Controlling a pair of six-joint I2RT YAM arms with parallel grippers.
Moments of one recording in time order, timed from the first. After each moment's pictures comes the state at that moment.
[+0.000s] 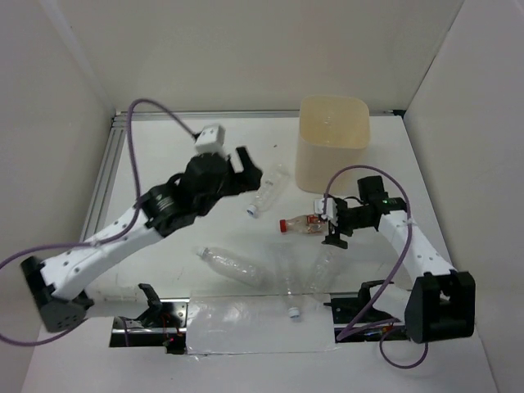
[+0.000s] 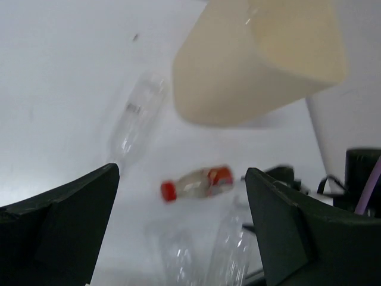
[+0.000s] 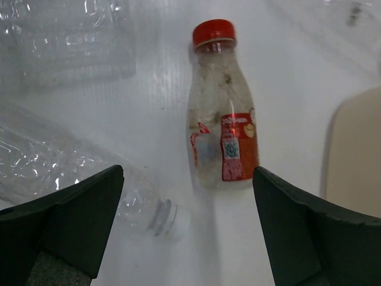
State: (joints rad) left arm -0.88 1.32 1.42 -0.46 -0.47 -0.68; right arm 0.04 1.09 0.72 -0.79 -0.82 -1.35
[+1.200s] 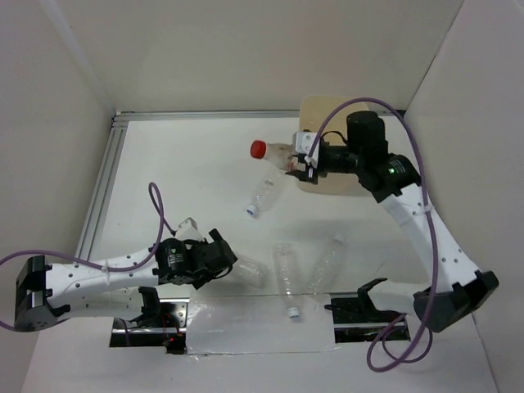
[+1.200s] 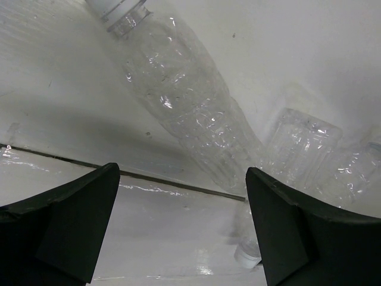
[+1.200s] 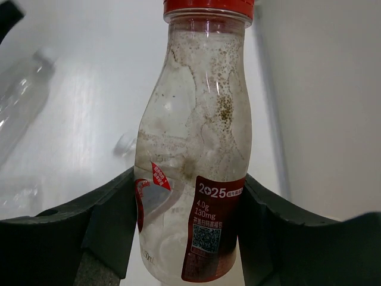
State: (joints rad) left arm -1.21 1.03 0.76 -0.96 -0.46 -1.79; right arm 0.41 1.27 1.40 -0.72 -0.76 -1.01
